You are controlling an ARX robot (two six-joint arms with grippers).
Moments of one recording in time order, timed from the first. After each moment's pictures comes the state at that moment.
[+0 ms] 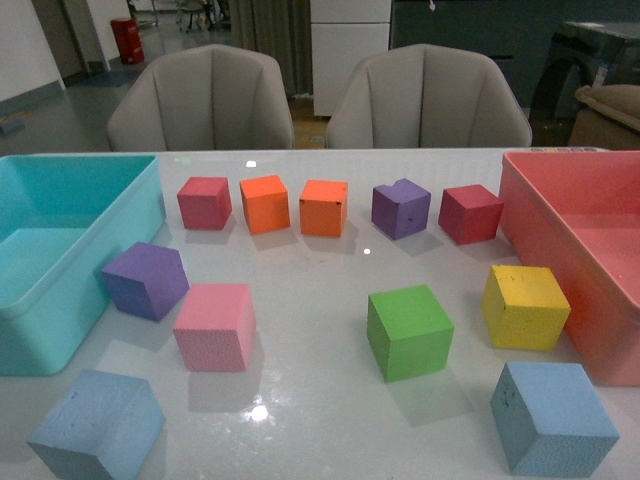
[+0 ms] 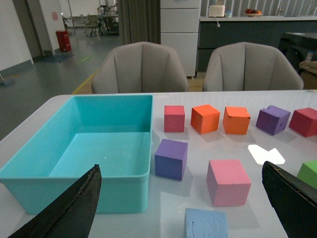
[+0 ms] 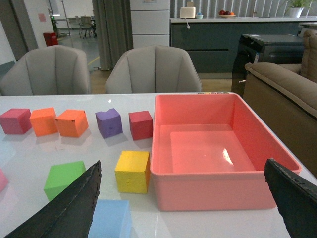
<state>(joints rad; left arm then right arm) 0.00 0.01 0.01 0.00 0.00 -0.01 0.00 0.00 0.01 0.00 0.00 0.00</state>
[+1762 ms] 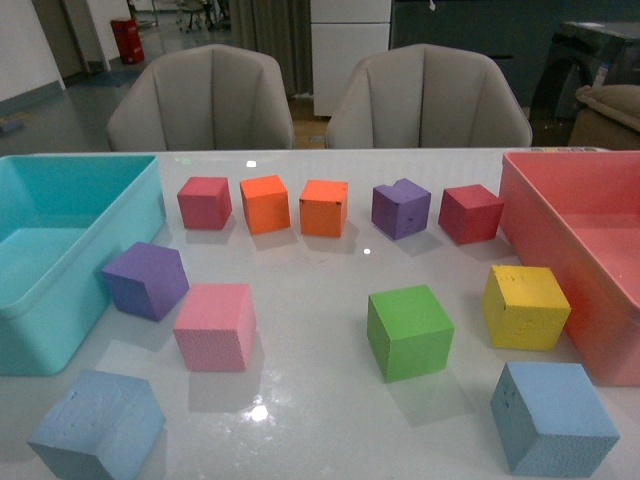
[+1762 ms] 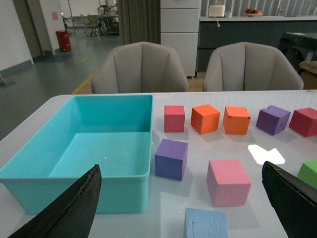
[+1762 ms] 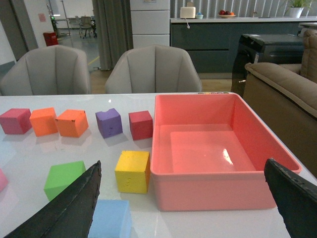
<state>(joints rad) 0.00 0.01 0.01 0.00 0.00 -0.01 0.00 0.00 0.01 0.00 0.00 0.00</state>
